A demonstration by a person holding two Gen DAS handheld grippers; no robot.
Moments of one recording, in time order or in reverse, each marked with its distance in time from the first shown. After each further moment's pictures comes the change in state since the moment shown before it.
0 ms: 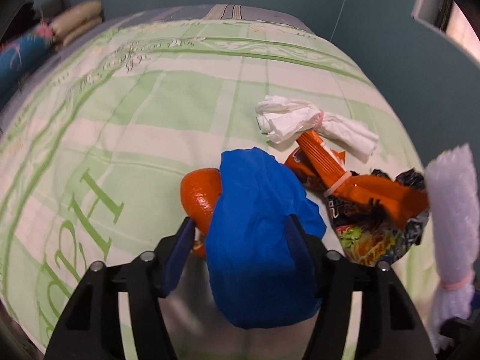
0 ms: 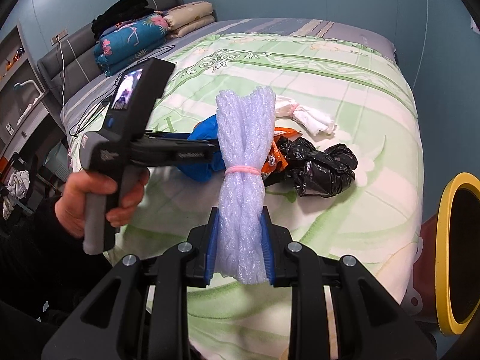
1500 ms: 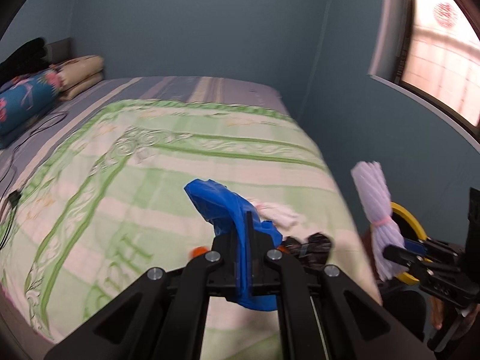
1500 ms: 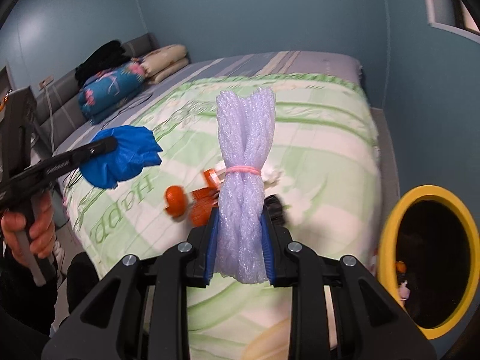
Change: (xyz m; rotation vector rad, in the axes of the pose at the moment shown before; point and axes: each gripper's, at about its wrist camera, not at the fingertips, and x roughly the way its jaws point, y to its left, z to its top) left arm -0.176 -0.032 0.023 0.012 -0.315 -0.116; right arm -0.077 -0.064 0.024 0.122 -0.195 -0.066
